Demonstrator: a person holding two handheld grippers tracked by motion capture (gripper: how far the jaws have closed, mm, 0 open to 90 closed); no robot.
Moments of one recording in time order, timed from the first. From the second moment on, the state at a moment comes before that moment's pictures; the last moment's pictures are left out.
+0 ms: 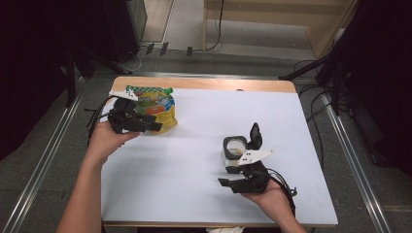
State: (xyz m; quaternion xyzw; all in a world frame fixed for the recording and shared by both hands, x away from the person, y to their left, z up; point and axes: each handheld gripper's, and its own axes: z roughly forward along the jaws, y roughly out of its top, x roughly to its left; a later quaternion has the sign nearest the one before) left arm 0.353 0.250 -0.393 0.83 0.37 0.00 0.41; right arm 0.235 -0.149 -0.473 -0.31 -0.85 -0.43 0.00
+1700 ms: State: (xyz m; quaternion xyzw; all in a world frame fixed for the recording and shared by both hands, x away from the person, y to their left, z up) left arm 0.412 0.287 -0.381 0.82 0.41 0.04 0.39; right arm 0.233 -0.149 -0.474 -0.31 -0.85 -0.42 0.00
